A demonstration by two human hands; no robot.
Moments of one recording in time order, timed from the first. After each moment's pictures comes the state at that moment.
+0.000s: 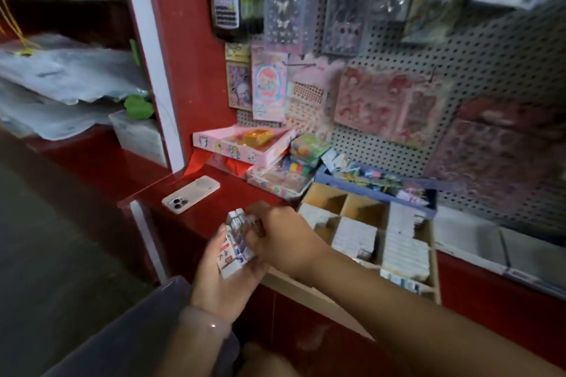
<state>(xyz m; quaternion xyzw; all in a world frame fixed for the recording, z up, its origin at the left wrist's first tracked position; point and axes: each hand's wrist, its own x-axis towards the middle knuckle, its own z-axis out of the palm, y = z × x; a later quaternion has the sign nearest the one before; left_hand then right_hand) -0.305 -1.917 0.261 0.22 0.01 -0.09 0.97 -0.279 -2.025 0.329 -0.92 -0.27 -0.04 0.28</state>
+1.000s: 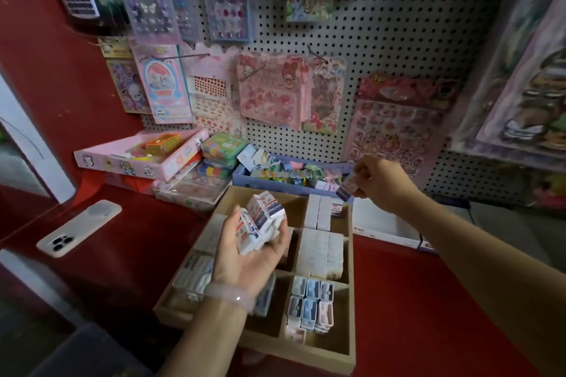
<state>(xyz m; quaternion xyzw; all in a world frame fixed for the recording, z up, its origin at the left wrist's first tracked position) -0.242 -2.091 0.278 0.14 0.09 -0.22 0.96 -0.208 -2.319 0.337 -0.96 0.07 -0.10 0.25</state>
